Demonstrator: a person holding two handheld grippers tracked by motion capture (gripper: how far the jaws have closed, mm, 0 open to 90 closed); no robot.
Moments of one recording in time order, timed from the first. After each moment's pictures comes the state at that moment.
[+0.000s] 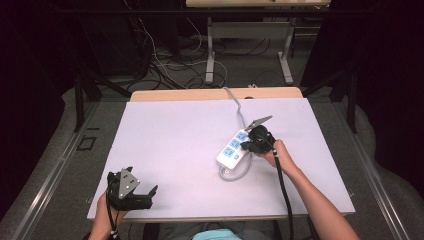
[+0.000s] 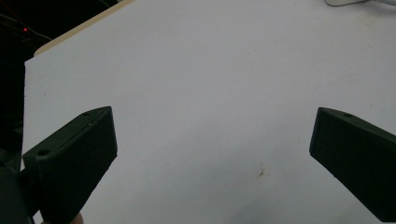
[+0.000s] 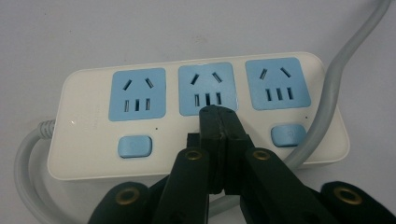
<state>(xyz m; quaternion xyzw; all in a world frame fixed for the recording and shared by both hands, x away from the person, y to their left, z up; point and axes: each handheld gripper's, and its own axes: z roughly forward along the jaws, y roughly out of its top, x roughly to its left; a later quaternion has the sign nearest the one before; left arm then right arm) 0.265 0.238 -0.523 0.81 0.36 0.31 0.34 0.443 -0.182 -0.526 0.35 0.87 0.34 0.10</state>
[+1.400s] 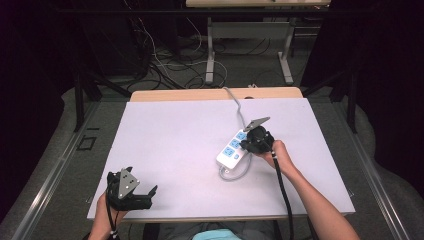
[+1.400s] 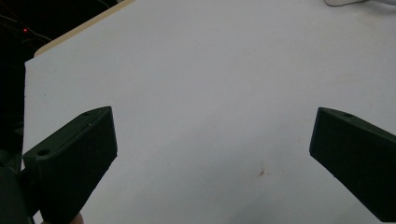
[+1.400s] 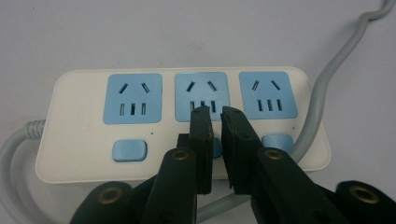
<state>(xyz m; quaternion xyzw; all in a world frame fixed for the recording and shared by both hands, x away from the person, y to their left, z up) 0.265 0.239 -0.523 0.81 0.36 0.31 0.34 0.438 -0.177 -0.520 0.32 0.88 0.33 0.14</state>
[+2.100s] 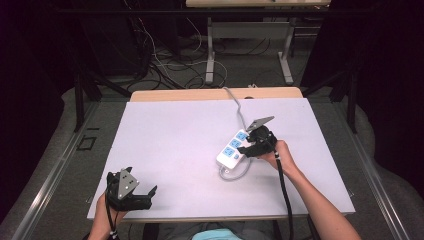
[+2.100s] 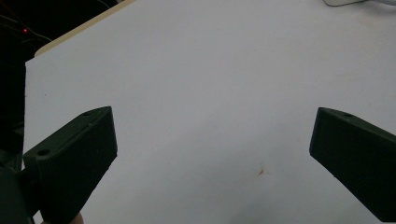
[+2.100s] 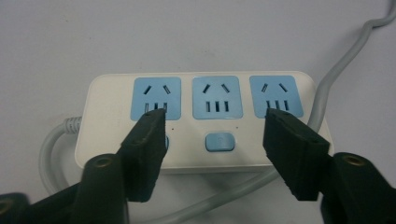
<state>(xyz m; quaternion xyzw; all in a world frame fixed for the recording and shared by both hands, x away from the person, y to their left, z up) 0.264 0.239 -0.524 0.81 0.36 0.31 0.35 0.429 -0.183 -0.510 0.32 0.87 0.35 0.13</state>
